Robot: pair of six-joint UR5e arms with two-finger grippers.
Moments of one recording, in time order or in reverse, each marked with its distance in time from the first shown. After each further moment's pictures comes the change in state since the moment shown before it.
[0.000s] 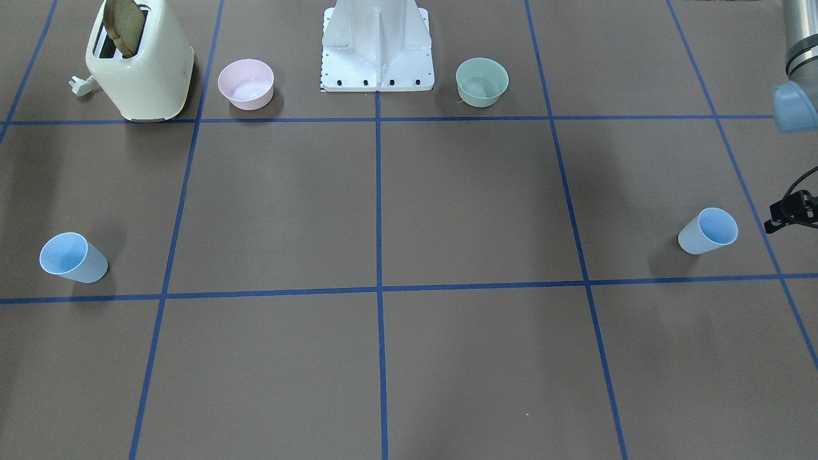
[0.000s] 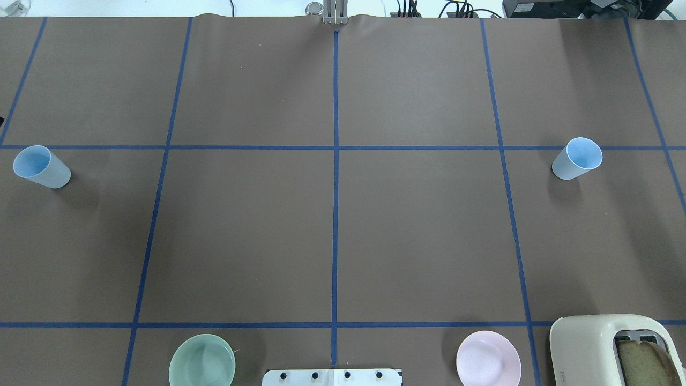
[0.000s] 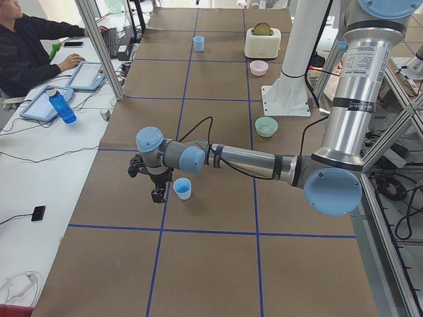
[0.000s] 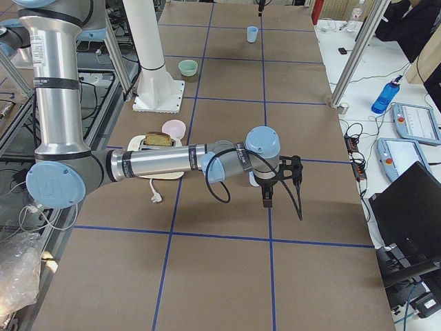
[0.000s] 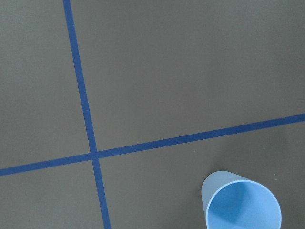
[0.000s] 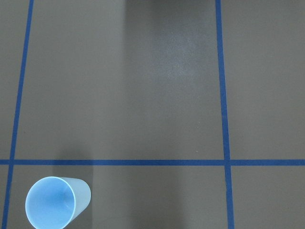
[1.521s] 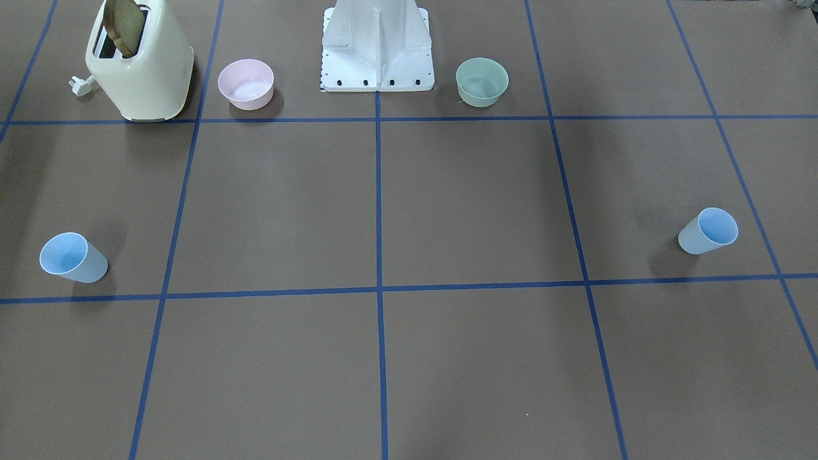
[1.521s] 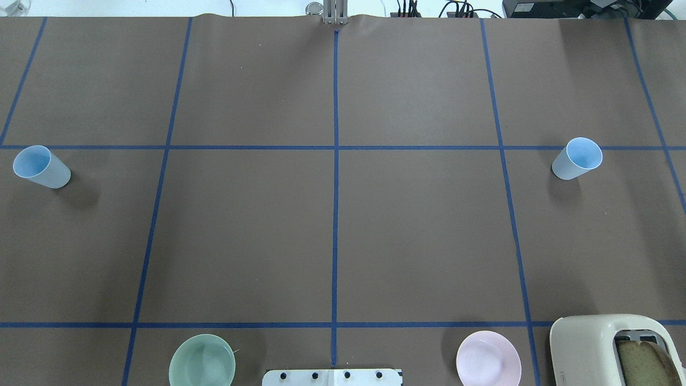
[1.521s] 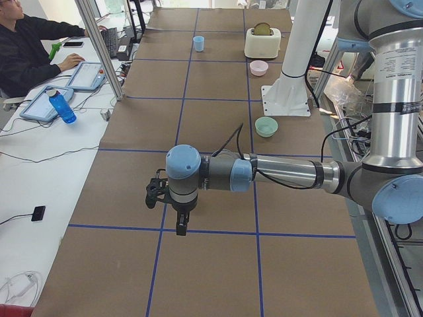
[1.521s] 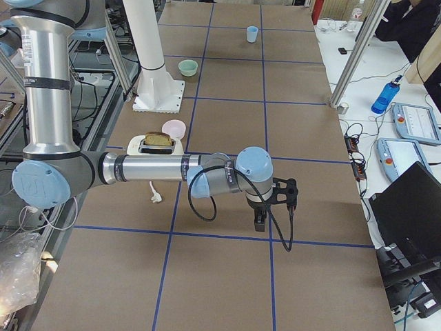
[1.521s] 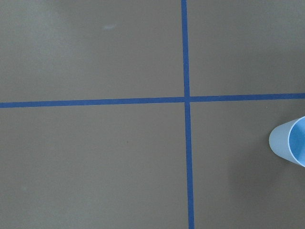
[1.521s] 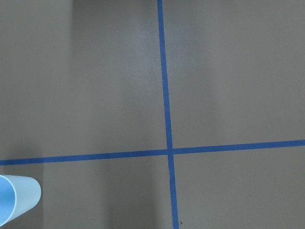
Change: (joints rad) left arm -0.307 0.259 -0.245 0.155 -0.009 0.172; right arm 0.099 -0.044 -0.043 -0.028 -0.022 -0.094
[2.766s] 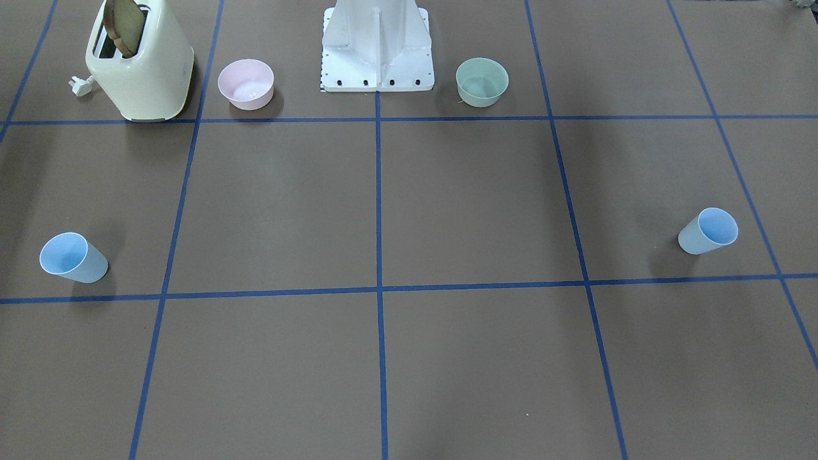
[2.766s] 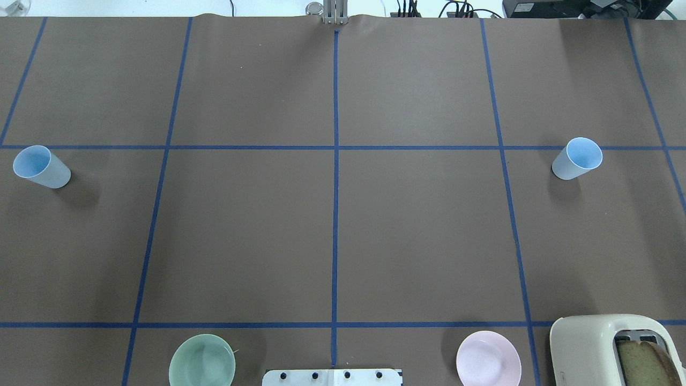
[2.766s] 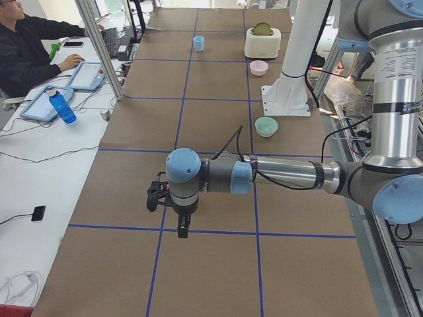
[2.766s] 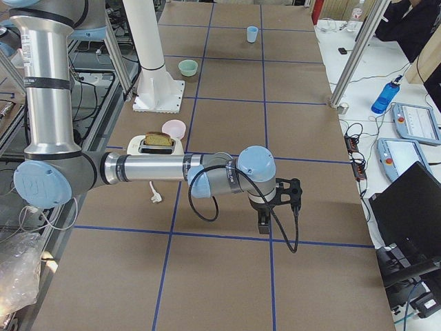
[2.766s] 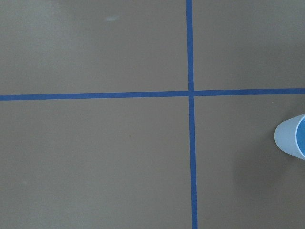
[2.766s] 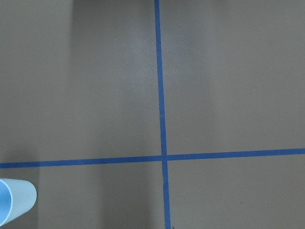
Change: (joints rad) left arm -0.002 0.010 0.018 0.006 0.004 0.008; right arm 0.031 0.026 -0.014 -0.029 -0.016 -0.055
